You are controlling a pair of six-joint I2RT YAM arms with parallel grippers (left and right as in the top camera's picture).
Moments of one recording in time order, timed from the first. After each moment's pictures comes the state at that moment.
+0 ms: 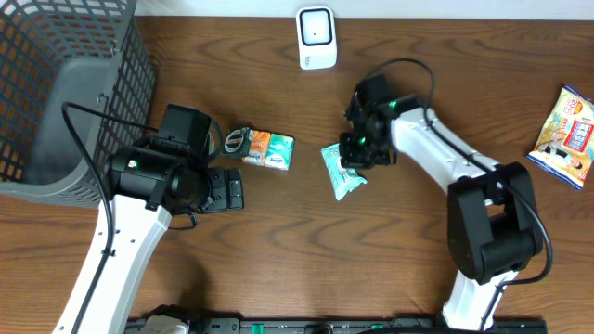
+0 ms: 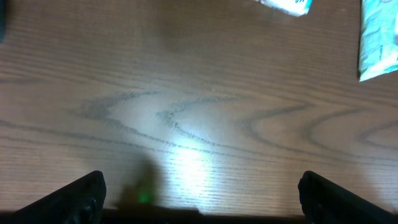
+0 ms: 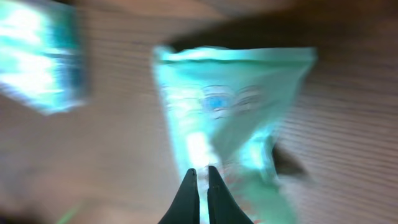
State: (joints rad) left arm -0.25 1.27 1.25 -1.34 0.05 -0.36; right arm 0.35 1.97 1.40 -0.85 -0.36 0.30
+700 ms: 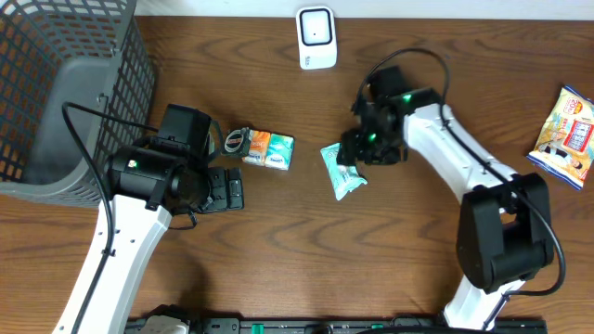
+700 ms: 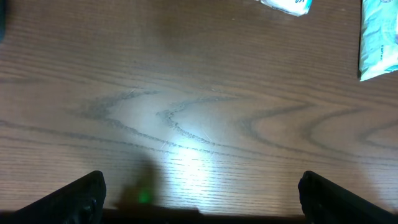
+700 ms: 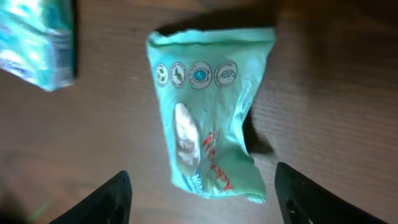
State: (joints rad) left arm -0.25 1.27 1.25 -1.34 0.05 -0.36; right arm 0.32 1.92 1.41 -0.92 -0.33 0.21
